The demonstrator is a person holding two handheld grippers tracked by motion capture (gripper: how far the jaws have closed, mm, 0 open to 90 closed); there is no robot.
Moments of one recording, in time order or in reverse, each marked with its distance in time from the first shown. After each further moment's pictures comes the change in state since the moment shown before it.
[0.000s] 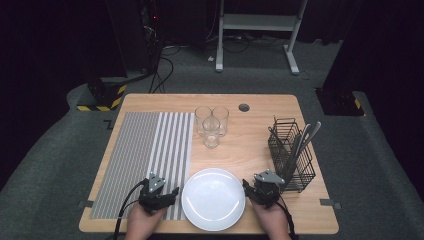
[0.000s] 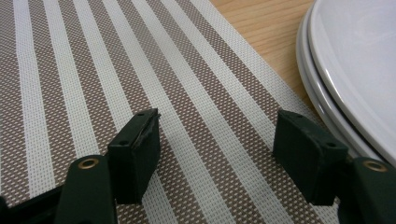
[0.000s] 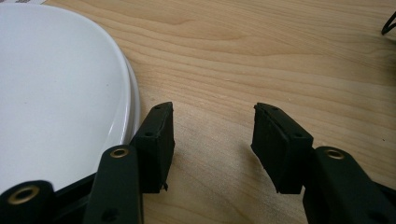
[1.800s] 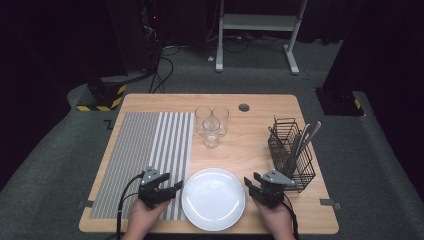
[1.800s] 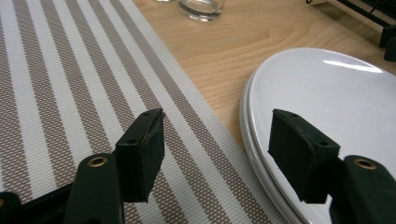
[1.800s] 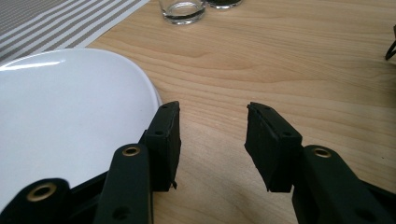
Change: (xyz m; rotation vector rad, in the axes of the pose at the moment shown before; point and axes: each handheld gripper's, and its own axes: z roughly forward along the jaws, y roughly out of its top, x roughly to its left) left arm -0.010 0.028 -0.009 -0.038 -0.167 -0.124; right arm -0.007 0.004 -0.019 -0.099 0.110 0.032
